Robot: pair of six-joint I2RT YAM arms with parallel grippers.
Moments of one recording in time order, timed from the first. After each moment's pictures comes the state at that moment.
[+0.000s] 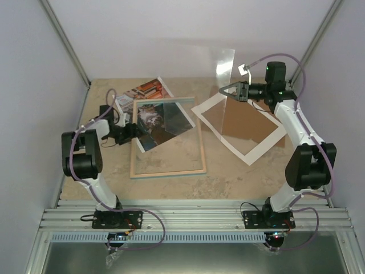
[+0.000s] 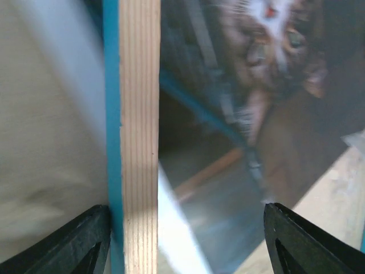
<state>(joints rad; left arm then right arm) 0.17 1.80 1.04 -0.51 0.54 -0.11 0.10 1.66 1.48 -0.28 -1.26 0.24</state>
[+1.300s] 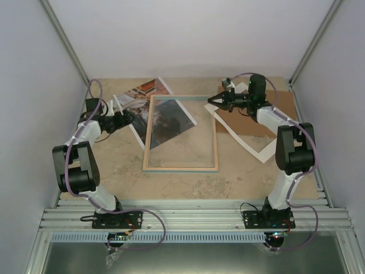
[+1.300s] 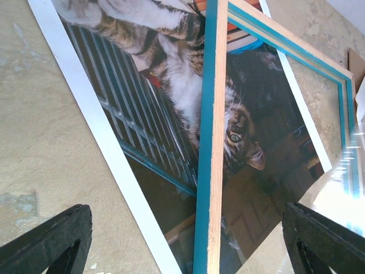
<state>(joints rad) 0.20 1.64 1.05 -0.34 0.56 -0.22 0.17 1.90 1.30 0.31 -1.36 1.03</state>
